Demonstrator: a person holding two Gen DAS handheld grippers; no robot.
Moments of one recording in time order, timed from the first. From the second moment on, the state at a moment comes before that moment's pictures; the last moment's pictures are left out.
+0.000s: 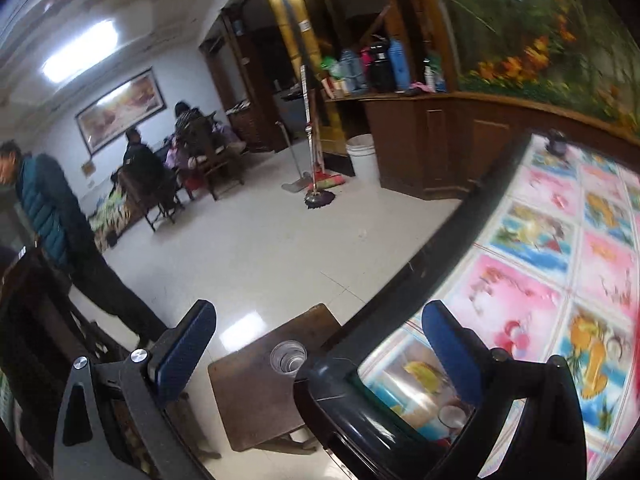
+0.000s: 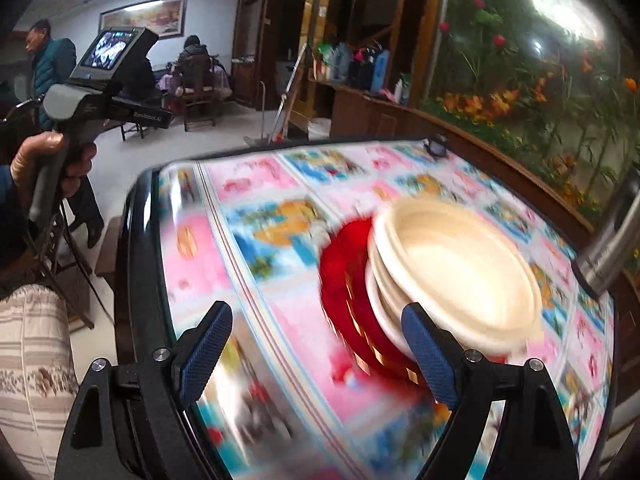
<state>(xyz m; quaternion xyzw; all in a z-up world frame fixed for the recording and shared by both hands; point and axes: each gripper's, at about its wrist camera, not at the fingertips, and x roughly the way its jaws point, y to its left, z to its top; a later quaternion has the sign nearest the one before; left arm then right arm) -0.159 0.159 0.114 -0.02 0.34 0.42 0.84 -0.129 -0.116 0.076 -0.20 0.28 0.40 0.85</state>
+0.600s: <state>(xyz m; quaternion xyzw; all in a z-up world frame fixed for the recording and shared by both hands) -0.185 0.174 0.062 -0.02 0.35 0.42 0.83 -0.127 0.006 0.082 -0.24 0.22 0.41 0.85</state>
